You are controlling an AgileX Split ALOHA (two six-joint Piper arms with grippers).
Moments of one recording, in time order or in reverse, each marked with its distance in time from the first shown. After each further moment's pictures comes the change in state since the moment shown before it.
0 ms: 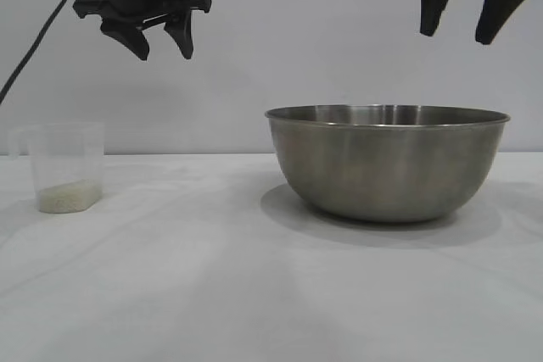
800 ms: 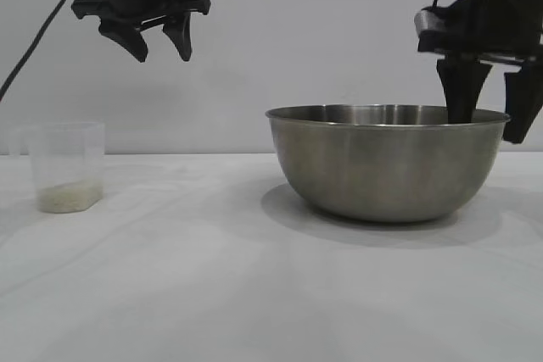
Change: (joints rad) left arm 0.000 0.000 -0.001 0.006 0.002 0.000; right arm 0.000 0.137 0.083 0.031 -0.101 0.008
